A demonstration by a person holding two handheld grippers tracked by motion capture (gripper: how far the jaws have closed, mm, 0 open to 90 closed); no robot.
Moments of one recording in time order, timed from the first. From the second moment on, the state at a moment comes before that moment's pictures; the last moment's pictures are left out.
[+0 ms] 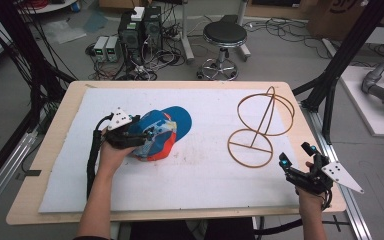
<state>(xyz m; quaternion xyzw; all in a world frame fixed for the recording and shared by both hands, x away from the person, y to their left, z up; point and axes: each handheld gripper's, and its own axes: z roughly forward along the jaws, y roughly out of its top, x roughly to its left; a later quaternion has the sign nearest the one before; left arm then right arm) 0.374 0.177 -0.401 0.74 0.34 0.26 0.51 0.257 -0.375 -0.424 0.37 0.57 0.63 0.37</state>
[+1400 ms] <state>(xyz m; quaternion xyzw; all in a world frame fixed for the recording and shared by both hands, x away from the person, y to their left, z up) 0.368 0.163 -0.386 0.68 0.35 0.27 0.58 0.257 -0.375 -0.425 0.38 0.57 0.63 0.37</state>
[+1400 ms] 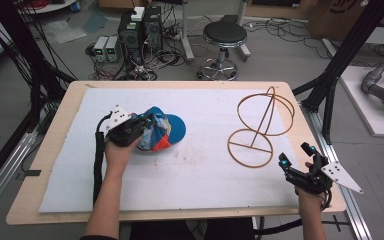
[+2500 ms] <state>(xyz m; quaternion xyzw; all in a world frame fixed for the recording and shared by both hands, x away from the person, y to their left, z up) 0.360 0.139 -0.291 0.56 0.31 0.30 0.71 0.257 -0.377 -0.425 0.38 0.56 0.64 0.37</state>
